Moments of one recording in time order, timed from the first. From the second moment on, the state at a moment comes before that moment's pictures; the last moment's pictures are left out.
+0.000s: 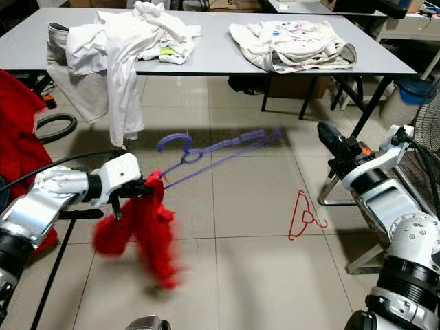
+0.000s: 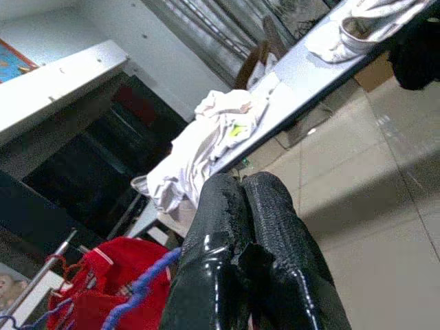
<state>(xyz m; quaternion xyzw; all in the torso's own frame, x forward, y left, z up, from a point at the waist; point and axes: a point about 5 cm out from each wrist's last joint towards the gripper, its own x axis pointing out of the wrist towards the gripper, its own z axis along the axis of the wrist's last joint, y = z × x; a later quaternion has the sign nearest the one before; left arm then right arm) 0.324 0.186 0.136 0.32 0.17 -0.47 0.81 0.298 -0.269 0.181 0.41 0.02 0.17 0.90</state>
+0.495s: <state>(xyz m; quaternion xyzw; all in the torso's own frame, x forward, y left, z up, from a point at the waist) 0.314 0.162 0.201 0.20 0.01 -0.57 0.80 0.271 -0.207 0.132 0.24 0.14 0.33 0.90</state>
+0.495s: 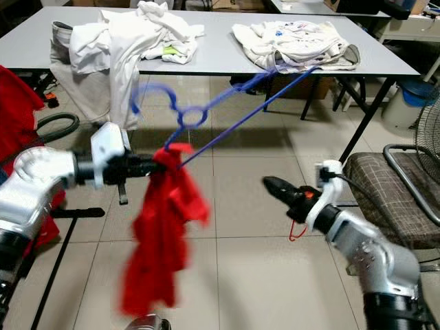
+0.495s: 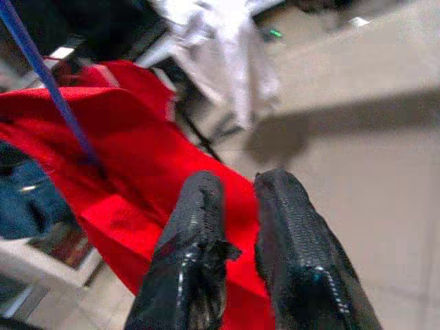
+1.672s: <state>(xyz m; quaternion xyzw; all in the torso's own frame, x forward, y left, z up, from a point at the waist) 0.289 0.114 0.266 0.16 -0.05 -0.72 0.68 0.283 -0.170 0.138 -0.01 0.11 0.55 0.82</state>
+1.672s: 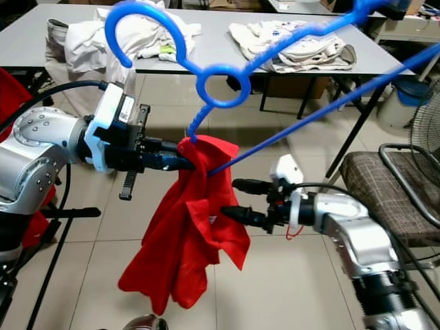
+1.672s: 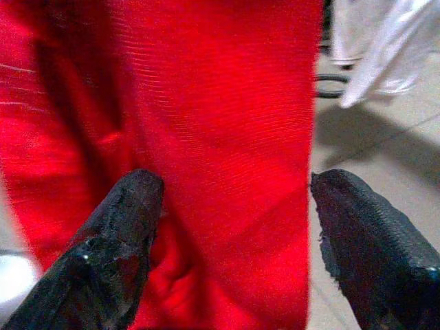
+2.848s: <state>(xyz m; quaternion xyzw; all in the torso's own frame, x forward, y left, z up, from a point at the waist) 0.290 0.106 0.301 0.13 -0.10 -0.72 0.68 0.284 -0.160 0.071 0.03 0.27 0.54 0.80</state>
